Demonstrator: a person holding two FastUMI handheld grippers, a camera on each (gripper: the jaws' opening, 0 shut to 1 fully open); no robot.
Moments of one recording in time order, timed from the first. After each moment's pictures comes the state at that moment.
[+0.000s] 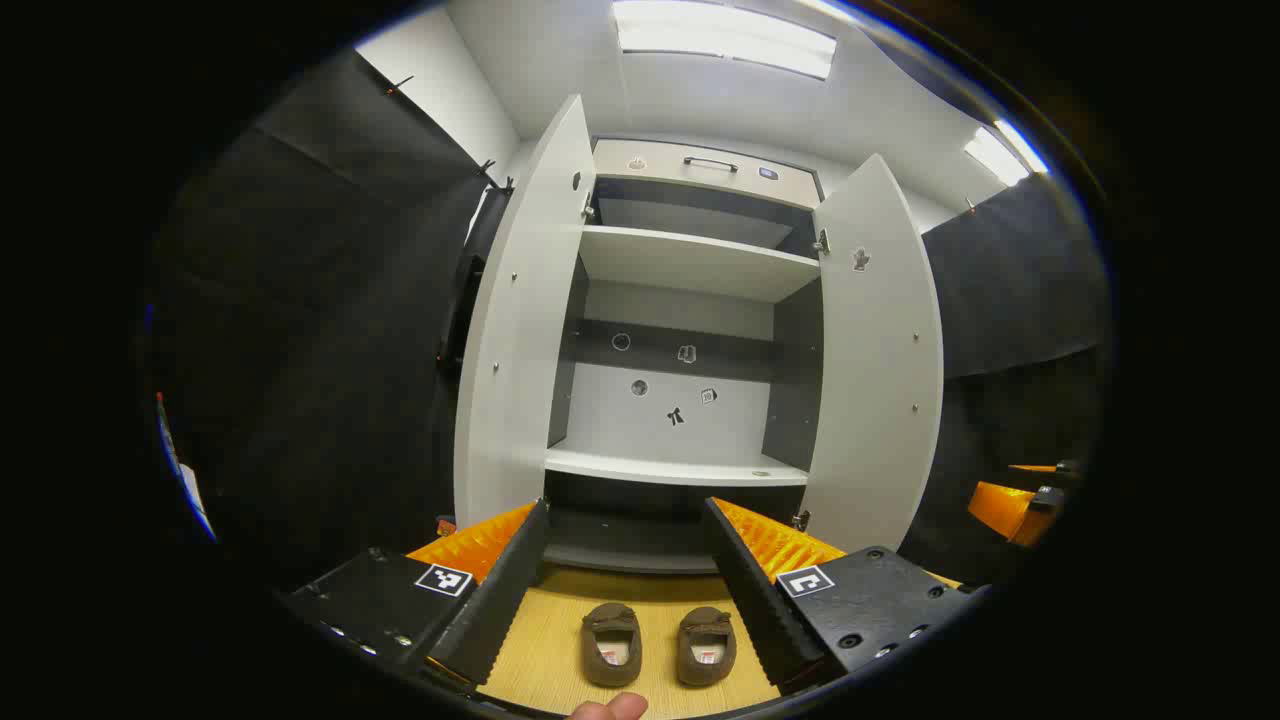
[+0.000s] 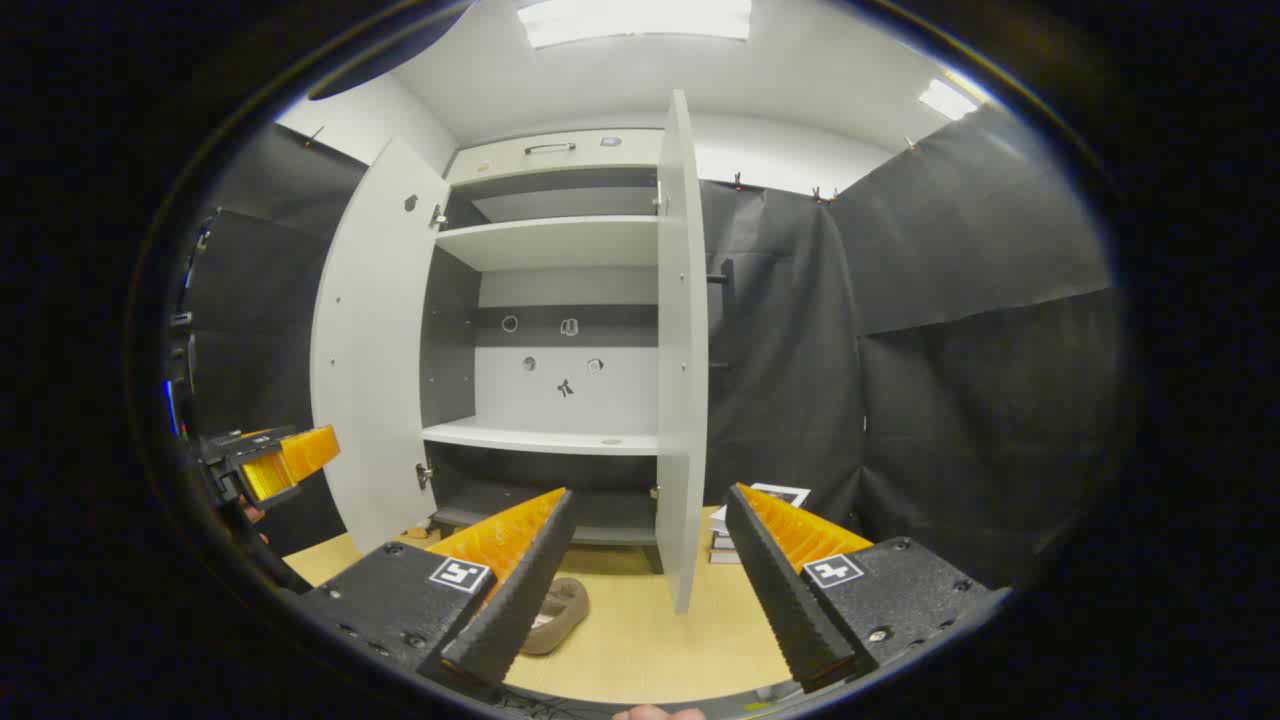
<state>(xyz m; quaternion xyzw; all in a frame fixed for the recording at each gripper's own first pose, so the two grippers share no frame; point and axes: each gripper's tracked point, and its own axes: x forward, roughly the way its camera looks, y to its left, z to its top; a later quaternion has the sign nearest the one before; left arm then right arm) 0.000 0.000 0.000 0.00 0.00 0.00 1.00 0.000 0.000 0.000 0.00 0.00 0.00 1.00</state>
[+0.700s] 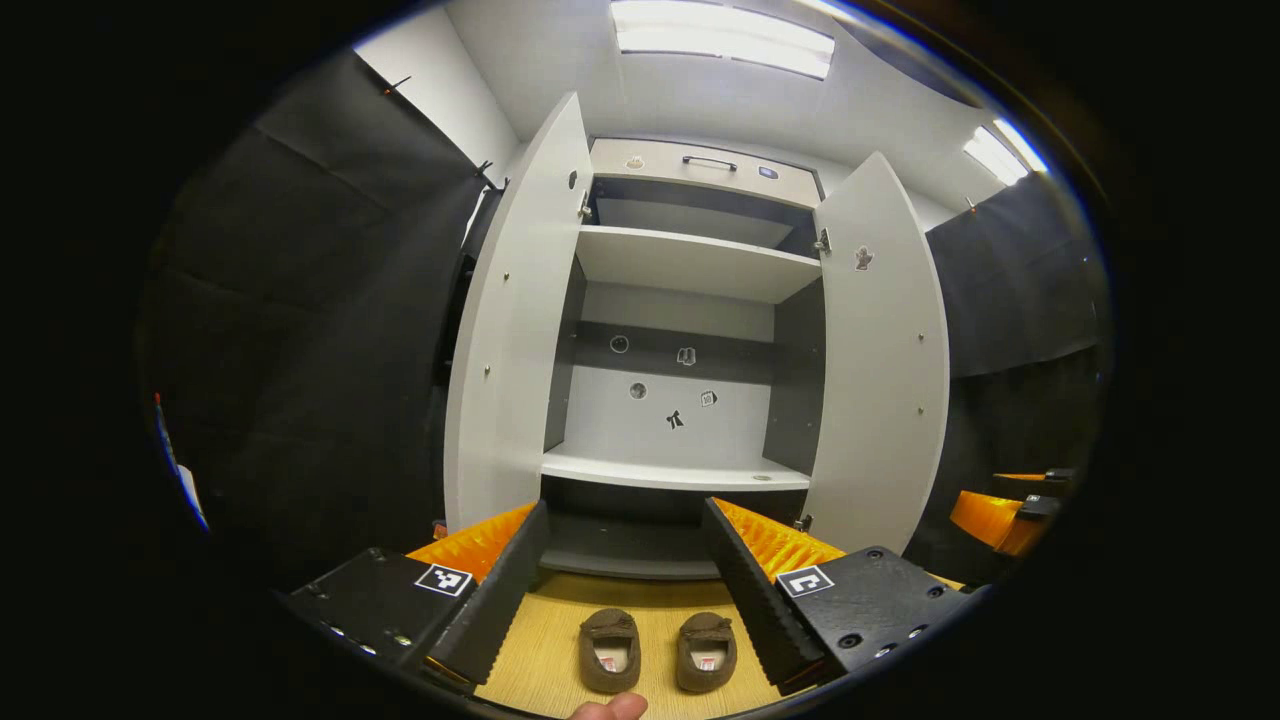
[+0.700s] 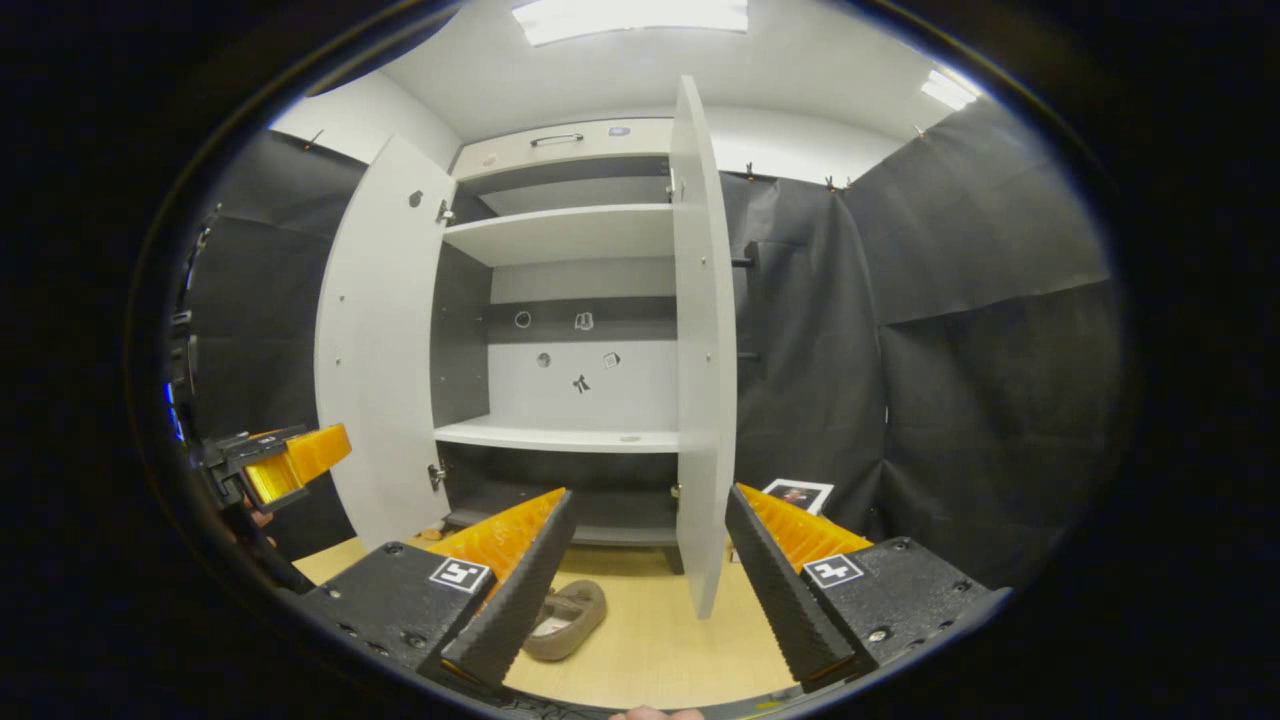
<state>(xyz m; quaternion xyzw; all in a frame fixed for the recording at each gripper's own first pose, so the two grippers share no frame) 0.012 0.001 0.000 0.00 0.00 0.00 1.00 0.025 0.016 -0.007 0.01 0.01 0.03 1.00</state>
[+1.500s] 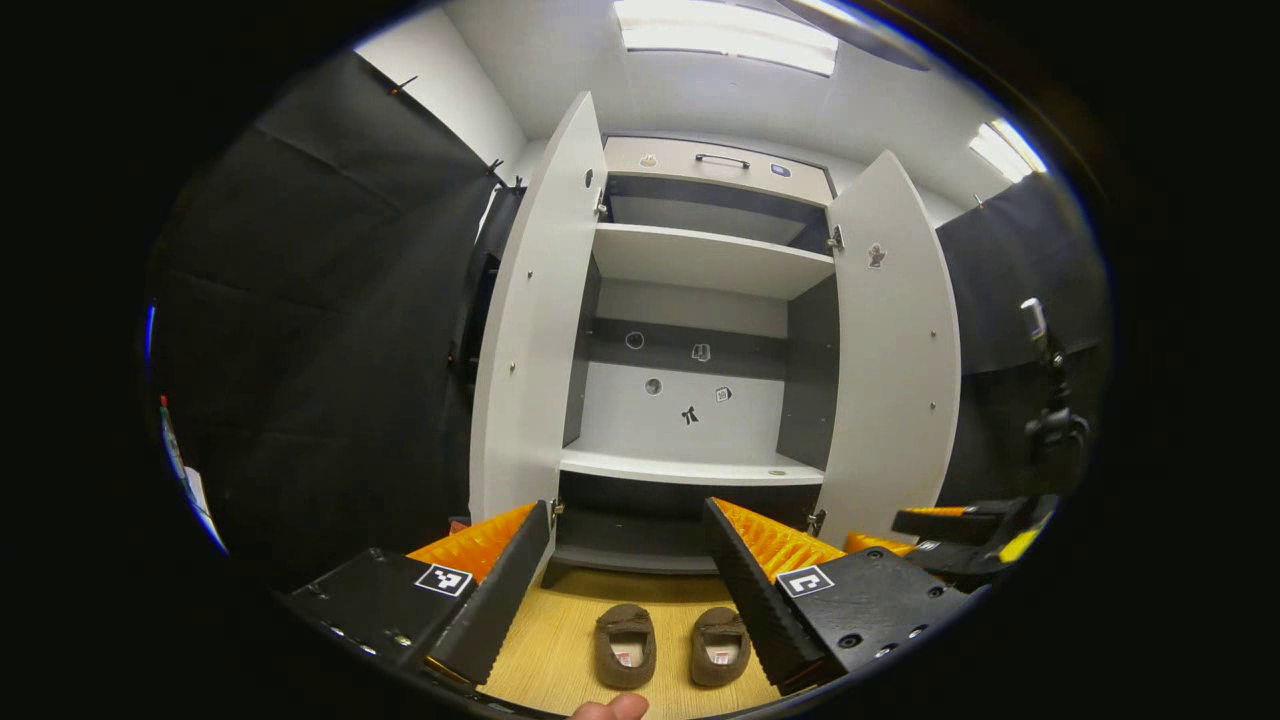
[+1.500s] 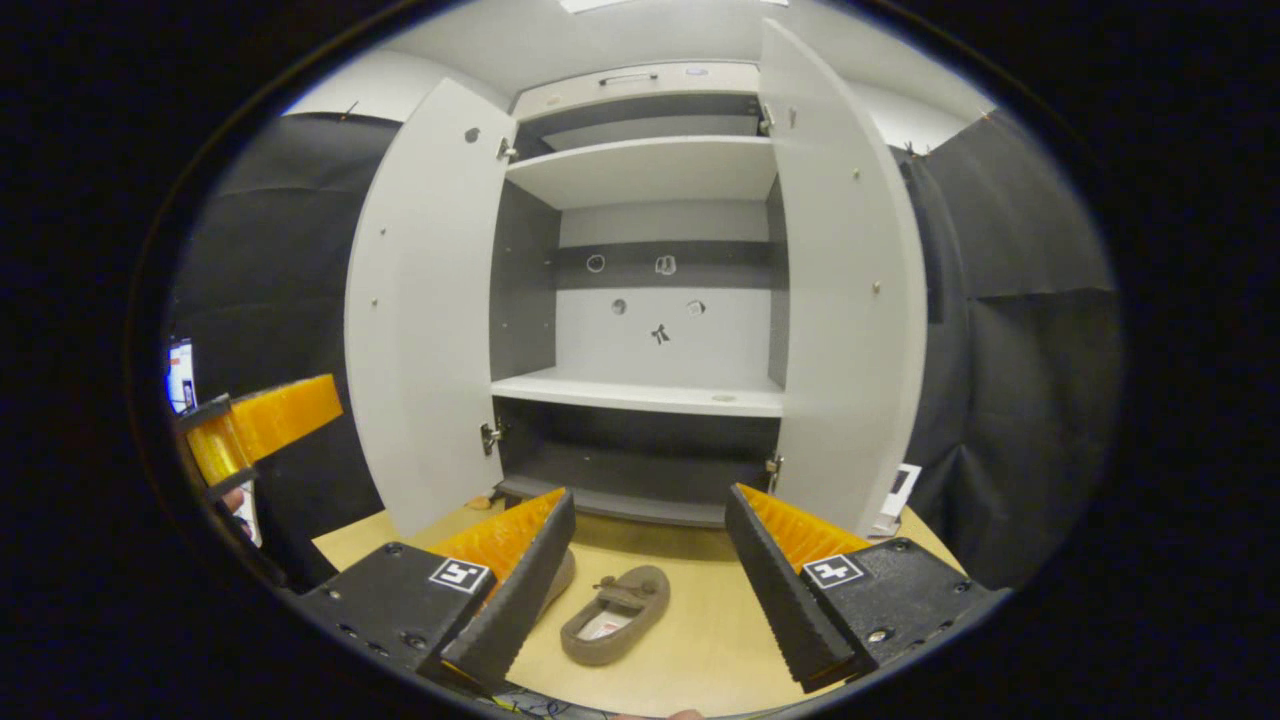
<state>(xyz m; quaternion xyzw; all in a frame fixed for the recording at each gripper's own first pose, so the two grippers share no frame) 0.003 0.016 -0.003 0.00 0.01 0.02 1.00 0.099 0.108 -0.076 -0.02 0.10 0.14 0.99</state>
